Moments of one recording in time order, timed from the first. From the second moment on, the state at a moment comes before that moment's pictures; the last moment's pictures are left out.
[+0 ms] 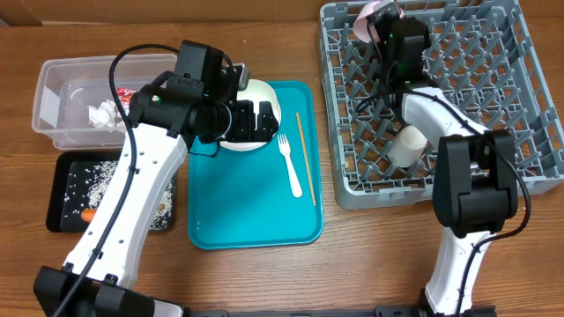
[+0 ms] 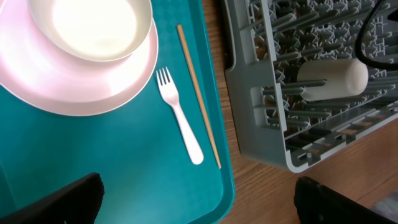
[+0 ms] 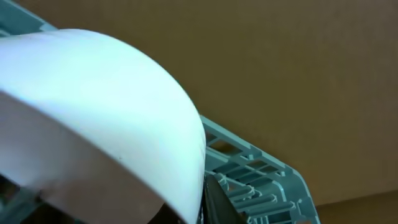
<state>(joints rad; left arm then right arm) -0.28 1.60 1.54 -1.04 0.36 -0.29 0.13 2.15 1.51 0.29 0.37 -0.66</state>
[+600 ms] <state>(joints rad) -0.28 1.60 1.54 -1.04 0.36 -0.29 0.14 2.06 1.51 0.00 0.37 -0.55</state>
